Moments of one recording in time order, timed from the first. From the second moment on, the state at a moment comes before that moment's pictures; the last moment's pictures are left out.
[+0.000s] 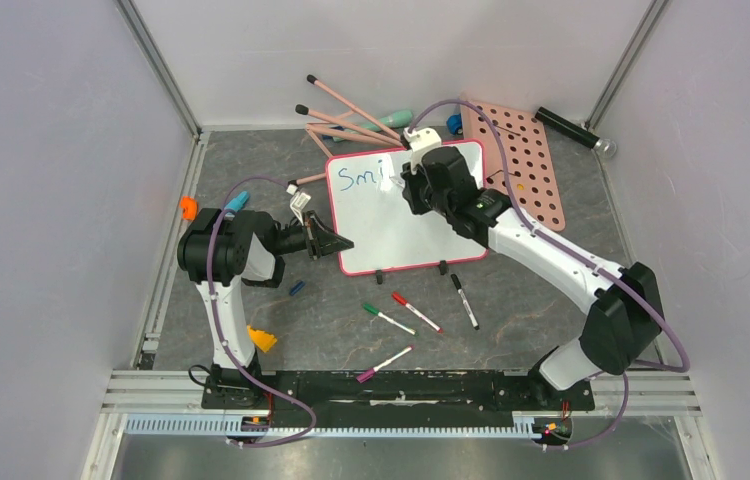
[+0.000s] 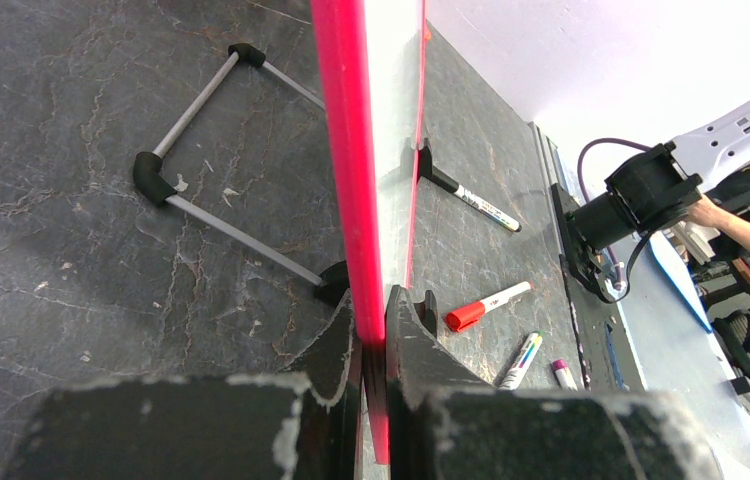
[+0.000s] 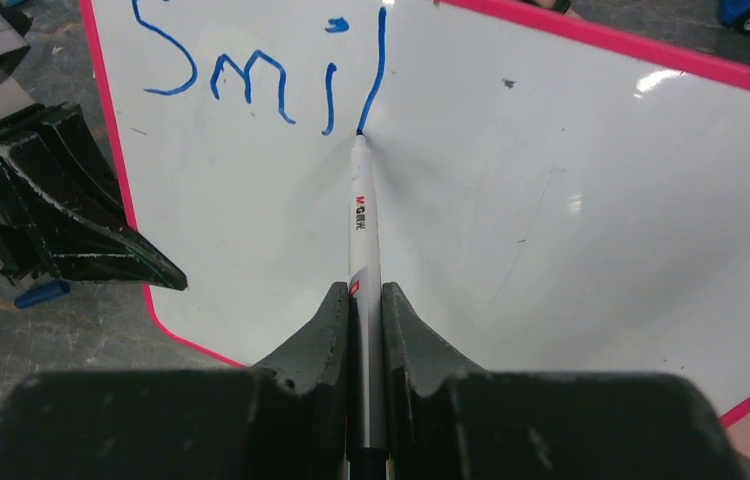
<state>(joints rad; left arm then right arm) -0.09 2.10 0.62 1.50 1.22 -0.67 0.67 1.54 1.30 -0.27 0.17 0.11</state>
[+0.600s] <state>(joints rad) -0.09 2.10 0.62 1.50 1.23 -0.67 0.66 1.47 1.27 -0.27 0.13 0.12</state>
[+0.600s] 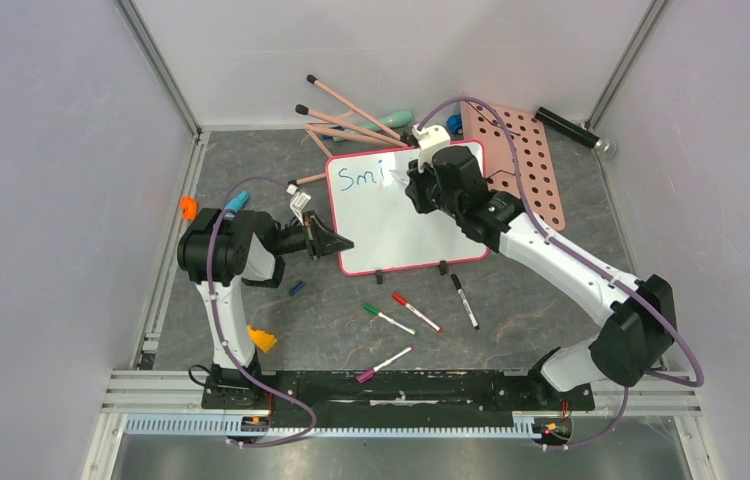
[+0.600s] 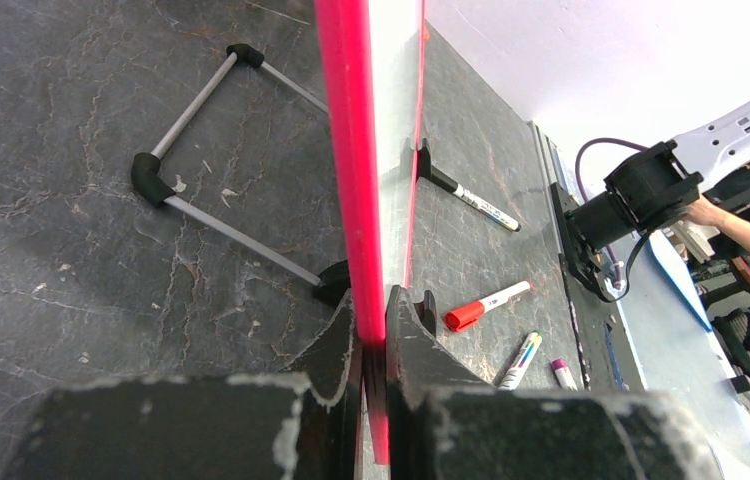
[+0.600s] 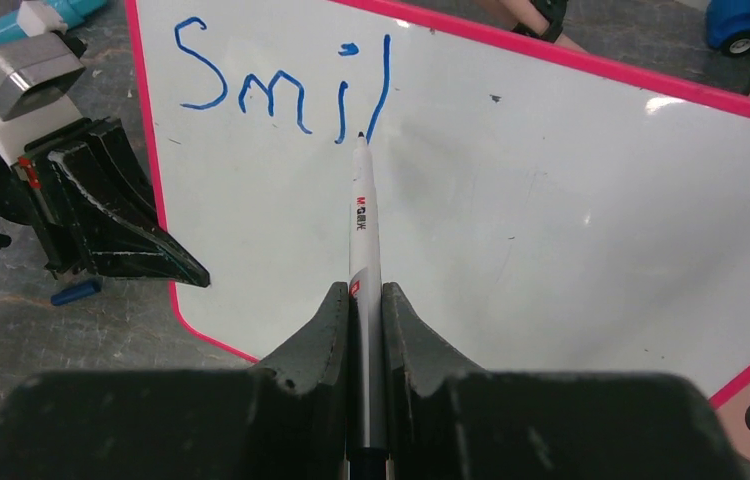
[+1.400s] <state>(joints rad) -0.09 2.10 0.62 1.50 1.23 -0.67 0.66 1.53 1.31 -0.29 0.20 0.12</state>
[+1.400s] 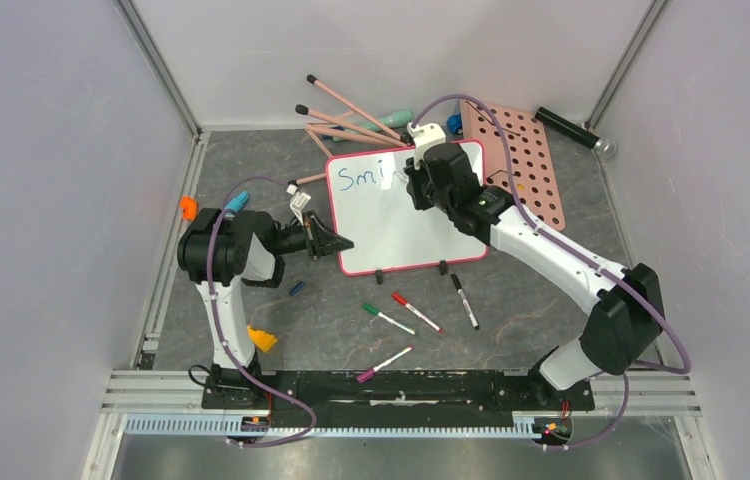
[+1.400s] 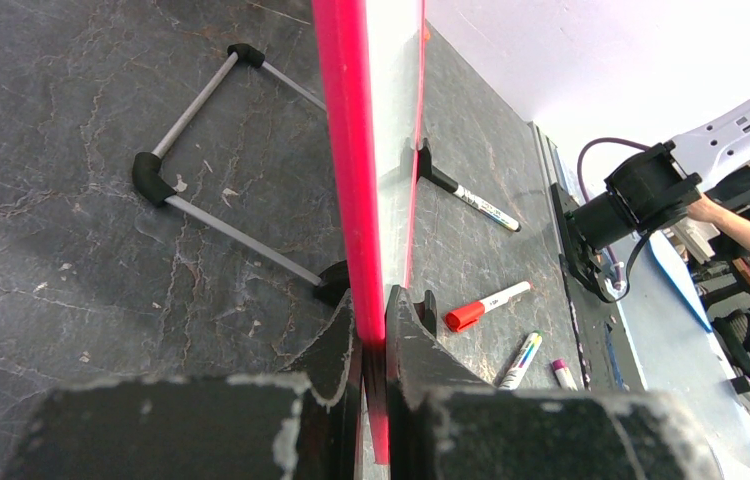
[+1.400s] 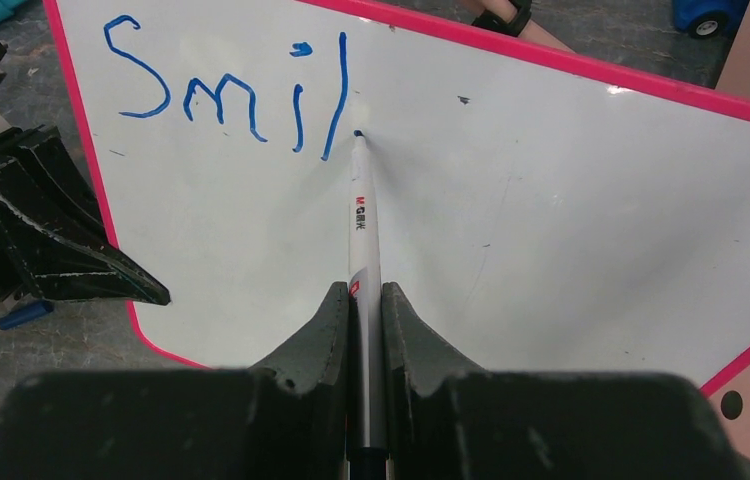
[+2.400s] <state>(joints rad) -0.09 2.10 0.62 1.50 1.22 -0.67 0.65 1.52 1.31 -0.30 0.25 0.10</state>
